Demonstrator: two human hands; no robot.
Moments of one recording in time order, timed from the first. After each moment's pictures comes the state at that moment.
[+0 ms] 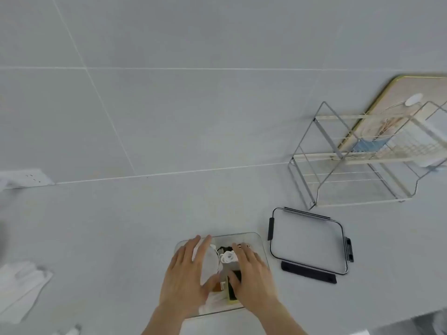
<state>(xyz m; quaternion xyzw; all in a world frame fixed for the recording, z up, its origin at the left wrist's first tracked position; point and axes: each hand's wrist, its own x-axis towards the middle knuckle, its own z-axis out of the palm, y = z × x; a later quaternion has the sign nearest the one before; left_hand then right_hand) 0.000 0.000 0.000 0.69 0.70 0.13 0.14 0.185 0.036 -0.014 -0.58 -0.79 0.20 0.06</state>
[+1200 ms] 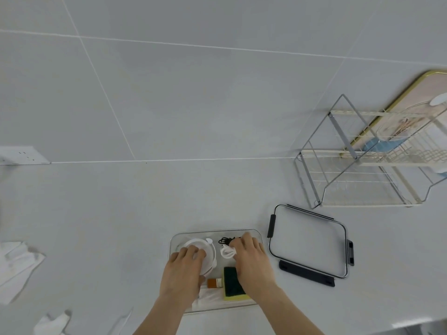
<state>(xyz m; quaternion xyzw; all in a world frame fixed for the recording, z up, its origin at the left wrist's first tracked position) 0.005 0.014 -0.034 0.70 0.69 0.00 0.16 0.191 0.072 -0.031 -0.53 -0.84 0.13 0.03</state>
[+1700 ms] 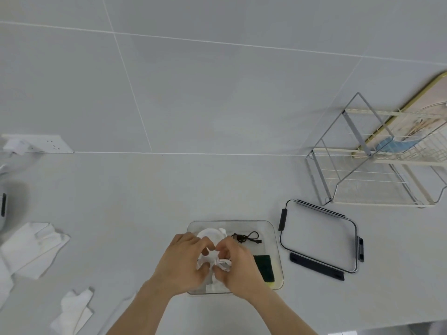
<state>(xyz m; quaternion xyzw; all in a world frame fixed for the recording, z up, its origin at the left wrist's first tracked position) -0.039 -0.007 0.001 0.73 0.63 0.14 0.20 0.142 0.028 -0.012 -0.51 -0.75 0.40 0.12</state>
